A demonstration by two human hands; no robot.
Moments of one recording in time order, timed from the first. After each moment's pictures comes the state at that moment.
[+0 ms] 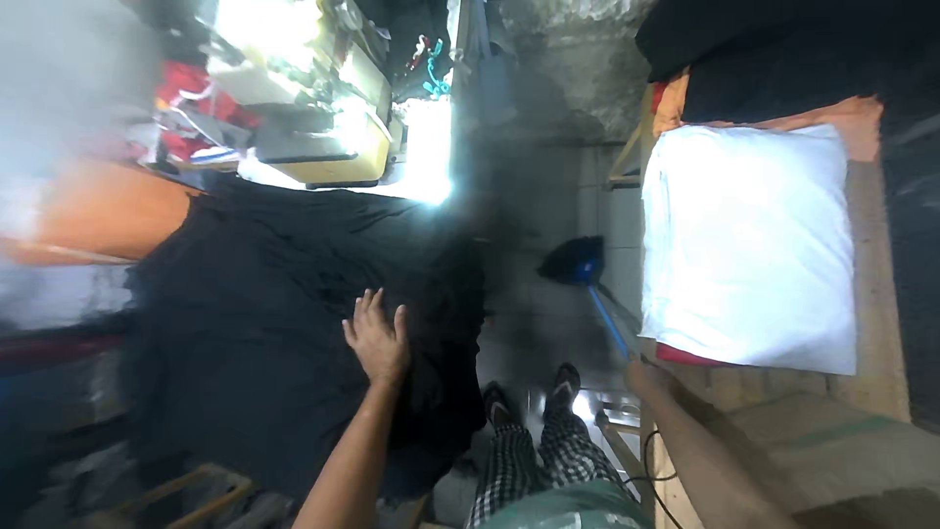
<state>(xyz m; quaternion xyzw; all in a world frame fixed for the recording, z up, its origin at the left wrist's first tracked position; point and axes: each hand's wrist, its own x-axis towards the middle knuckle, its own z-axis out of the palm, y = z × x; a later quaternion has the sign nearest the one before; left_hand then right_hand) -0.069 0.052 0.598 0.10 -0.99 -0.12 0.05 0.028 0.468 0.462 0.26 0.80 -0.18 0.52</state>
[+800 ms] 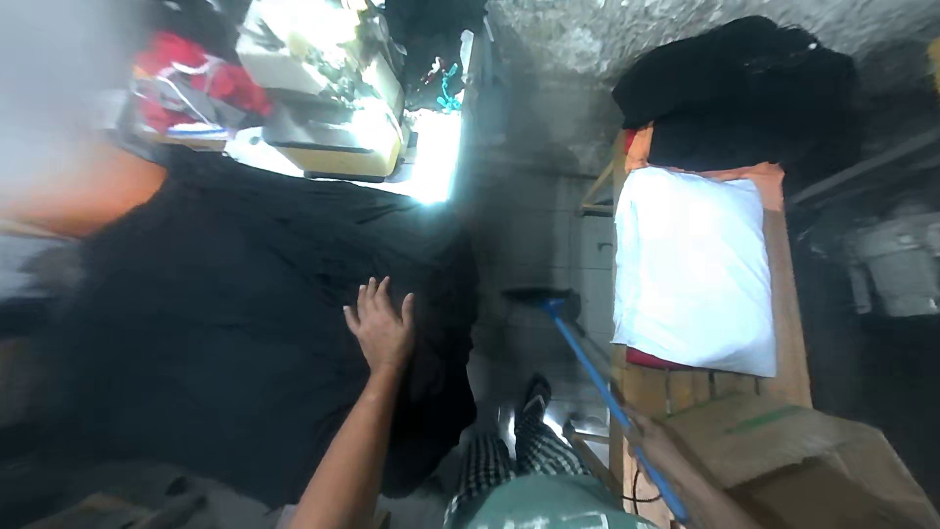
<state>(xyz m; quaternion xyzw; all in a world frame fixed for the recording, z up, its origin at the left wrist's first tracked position) -0.071 0.049 0.590 0.08 -0.98 -0.15 0.07 0.116 0.462 0.594 0.39 0.67 -0.45 0.44</state>
